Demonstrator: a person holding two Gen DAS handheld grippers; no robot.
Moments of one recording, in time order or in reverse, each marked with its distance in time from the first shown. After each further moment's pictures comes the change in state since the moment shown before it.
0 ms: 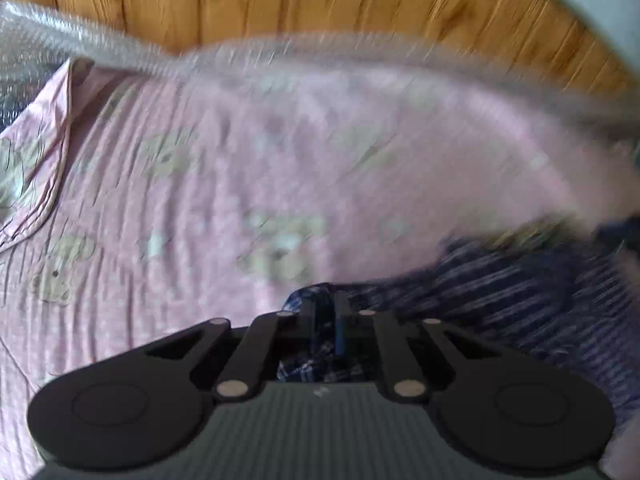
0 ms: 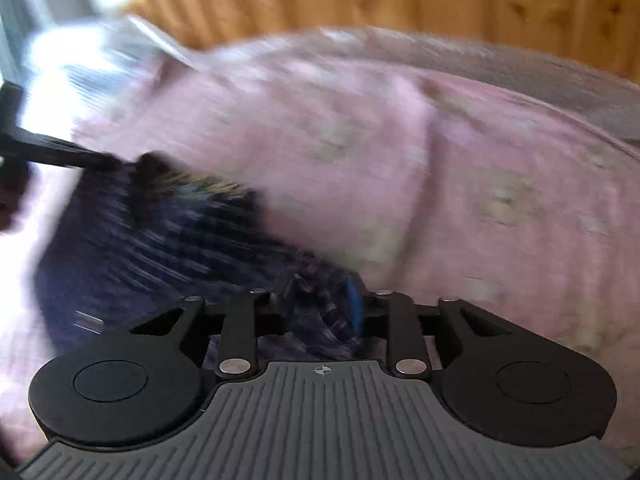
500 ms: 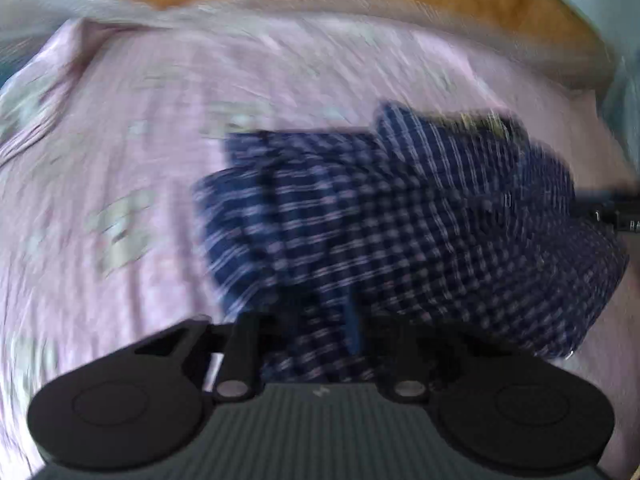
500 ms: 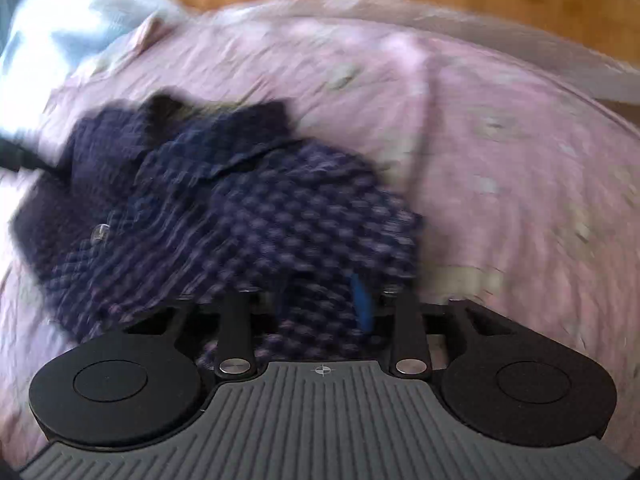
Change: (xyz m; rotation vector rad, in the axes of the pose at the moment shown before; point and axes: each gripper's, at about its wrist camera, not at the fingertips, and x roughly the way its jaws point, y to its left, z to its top) left arm -0.065 -0.021 -0.097 -0.090 -0.001 -0.094; right arm -0.043 0.040 -0.058 0.117 -0.054 -0.005
